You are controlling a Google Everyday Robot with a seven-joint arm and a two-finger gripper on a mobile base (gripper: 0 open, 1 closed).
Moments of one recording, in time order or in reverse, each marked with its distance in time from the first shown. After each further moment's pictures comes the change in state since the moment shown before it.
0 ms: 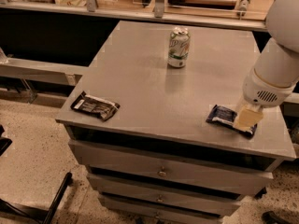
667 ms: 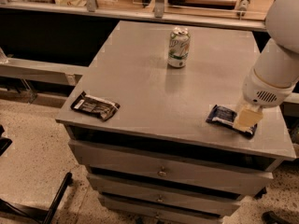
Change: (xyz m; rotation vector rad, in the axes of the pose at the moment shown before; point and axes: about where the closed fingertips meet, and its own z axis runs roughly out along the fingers) arm 0.000 0.000 0.002 0.000 0.004 0.003
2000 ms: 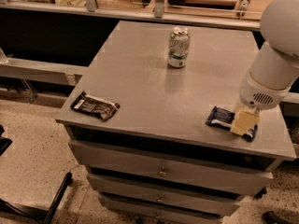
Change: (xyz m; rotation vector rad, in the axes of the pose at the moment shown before) arm -0.001 0.002 0.007 -0.011 0.013 -0.012
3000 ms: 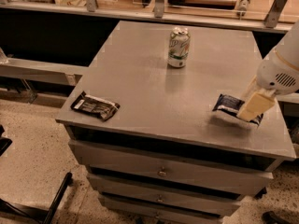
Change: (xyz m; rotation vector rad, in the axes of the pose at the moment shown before) arm 0.001 -0.014 -0.037 -0.061 -0.165 0.060
